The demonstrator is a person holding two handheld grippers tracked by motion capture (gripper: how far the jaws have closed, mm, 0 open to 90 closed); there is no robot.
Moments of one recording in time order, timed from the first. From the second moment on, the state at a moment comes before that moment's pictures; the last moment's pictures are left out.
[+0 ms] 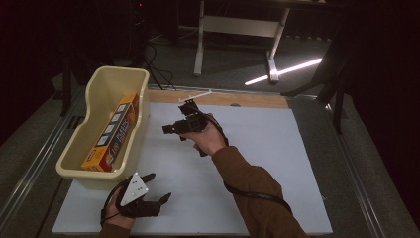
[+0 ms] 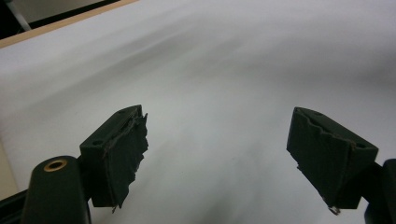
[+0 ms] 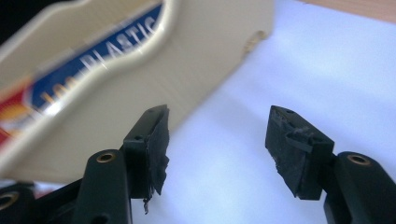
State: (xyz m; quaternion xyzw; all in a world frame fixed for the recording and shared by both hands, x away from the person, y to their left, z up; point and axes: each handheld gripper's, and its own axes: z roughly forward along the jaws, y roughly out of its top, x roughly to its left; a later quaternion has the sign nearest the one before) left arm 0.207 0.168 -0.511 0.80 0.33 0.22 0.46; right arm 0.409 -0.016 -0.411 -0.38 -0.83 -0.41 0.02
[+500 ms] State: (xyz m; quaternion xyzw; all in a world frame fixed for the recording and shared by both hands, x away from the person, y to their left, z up) left arm 0.208 0.169 -0.511 0.79 0.33 0.22 0.46; right arm 0.384 -0.110 -0.452 -0.39 -0.83 -0.41 -0.05
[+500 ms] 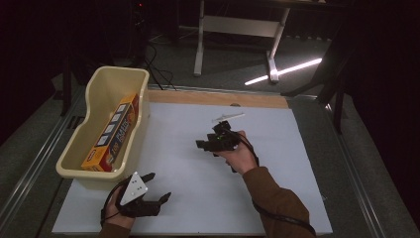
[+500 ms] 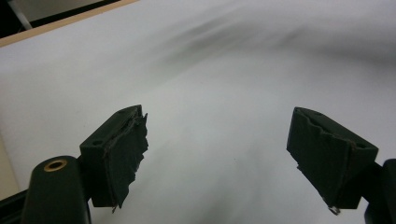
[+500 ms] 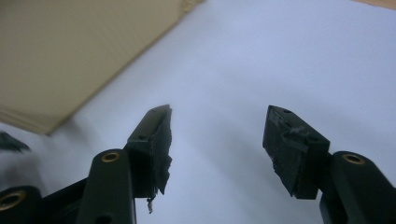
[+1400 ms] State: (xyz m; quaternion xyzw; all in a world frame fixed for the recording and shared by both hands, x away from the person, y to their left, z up) left arm 0.211 0.167 -0.514 0.79 0.33 0.22 0.46; right arm 0.298 -0.272 -0.490 -0.40 -0.78 -0.45 -0.16
